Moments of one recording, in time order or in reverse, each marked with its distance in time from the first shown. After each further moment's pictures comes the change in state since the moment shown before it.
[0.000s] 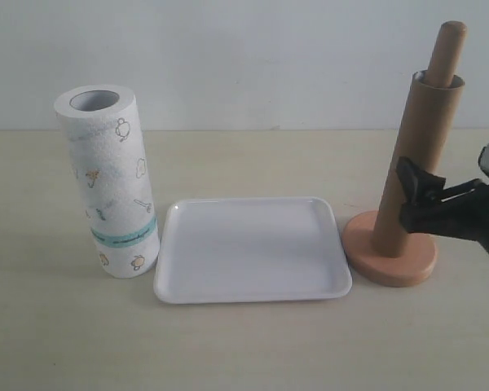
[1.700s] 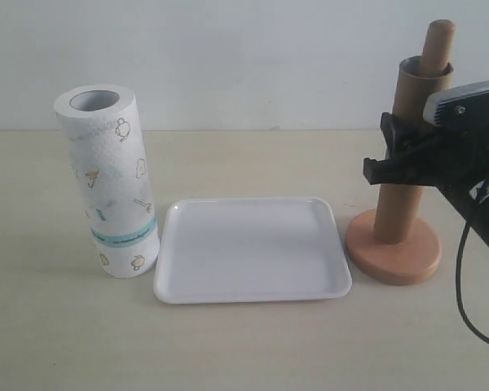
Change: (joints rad) left arm 0.000 0.000 0.000 0.000 0.000 0.000; right arm 0.001 0.110 -0.239 -0.023 0.081 -0.113
